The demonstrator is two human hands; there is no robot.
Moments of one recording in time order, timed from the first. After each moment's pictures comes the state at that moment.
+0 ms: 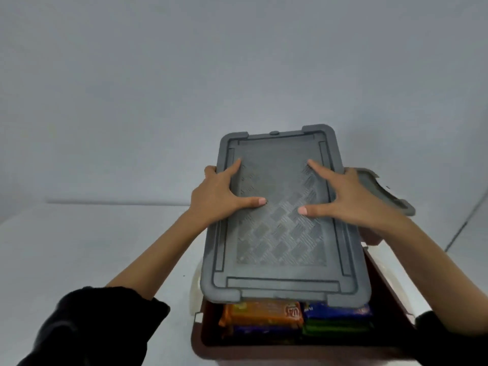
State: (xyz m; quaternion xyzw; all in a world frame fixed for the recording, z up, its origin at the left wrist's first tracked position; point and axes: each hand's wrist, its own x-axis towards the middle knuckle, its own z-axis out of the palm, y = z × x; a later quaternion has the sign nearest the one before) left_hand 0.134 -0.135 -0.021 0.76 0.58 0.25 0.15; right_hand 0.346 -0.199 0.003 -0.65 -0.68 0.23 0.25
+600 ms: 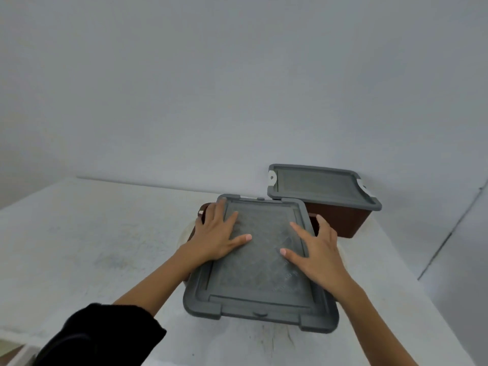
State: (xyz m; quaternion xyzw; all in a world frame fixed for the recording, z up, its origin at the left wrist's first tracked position) left_hand 0.164 -0.225 -0.097 0.80 0.60 0.07 0.08; right_hand 0.374 -0.276 -0.100 -0.68 -0.69 0.14 0.21
